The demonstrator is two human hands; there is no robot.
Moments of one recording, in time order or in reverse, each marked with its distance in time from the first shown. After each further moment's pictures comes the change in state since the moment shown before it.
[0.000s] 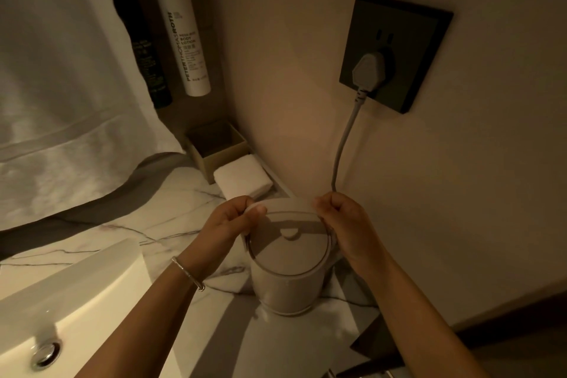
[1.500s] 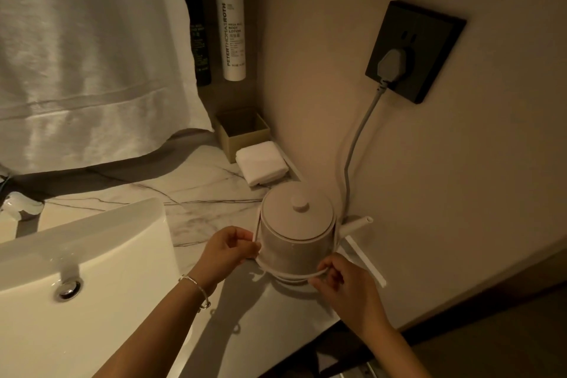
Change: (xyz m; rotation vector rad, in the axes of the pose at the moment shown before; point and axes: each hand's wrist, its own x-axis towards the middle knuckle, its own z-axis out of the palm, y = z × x) left_hand -0.087 -0.046 0.012 0.088 0.344 -0.402; right_hand -0.108 0.063 -0.010 -0.629 -0.149 -0.026
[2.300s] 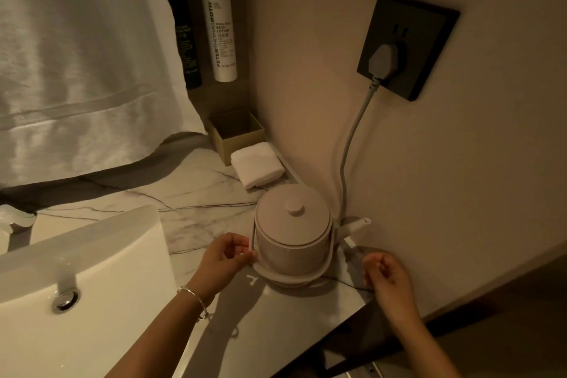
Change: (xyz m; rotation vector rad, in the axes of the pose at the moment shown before) left_hand 0.013 -0.020 0.003 -0.010 -0.014 0.037; right_hand 0.013 0.054 -0.023 0.501 0.349 0.322
